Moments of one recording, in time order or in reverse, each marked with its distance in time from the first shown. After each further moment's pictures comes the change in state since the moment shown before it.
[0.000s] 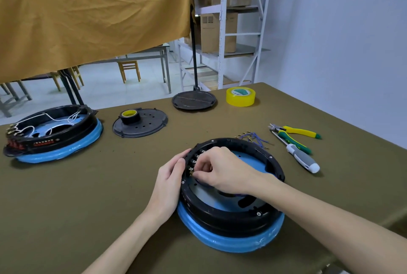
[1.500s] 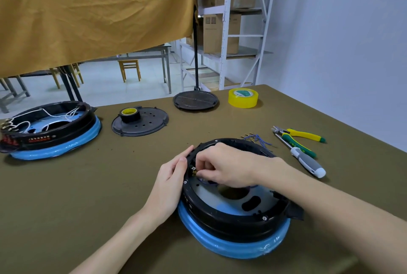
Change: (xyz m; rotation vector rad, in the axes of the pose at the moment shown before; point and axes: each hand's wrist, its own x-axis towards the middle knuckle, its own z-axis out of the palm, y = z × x) left_hand 0.008 -0.008 -0.007 0.104 -0.055 0.050; right_hand 0.011 -0.008 -0.024 -0.263 -0.250 -0.128
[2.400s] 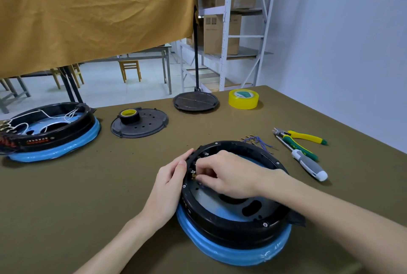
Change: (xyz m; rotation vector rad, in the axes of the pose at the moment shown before) left_hand 0.001 -0.004 0.000 -0.049 -0.021 0.013; right_hand -0.010 0.002 0.008 0.040 0.084 -0.024
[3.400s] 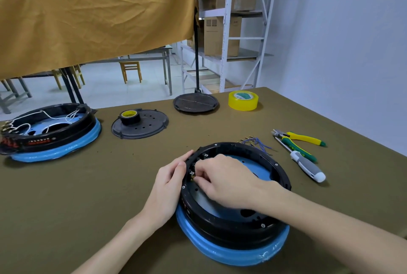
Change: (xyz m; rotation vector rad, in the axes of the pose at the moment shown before) left_hand 0.000 0.004 0.001 0.017 0.019 0.022; right_hand -0.005 -0.016 0.019 -0.120 0.133 0.082
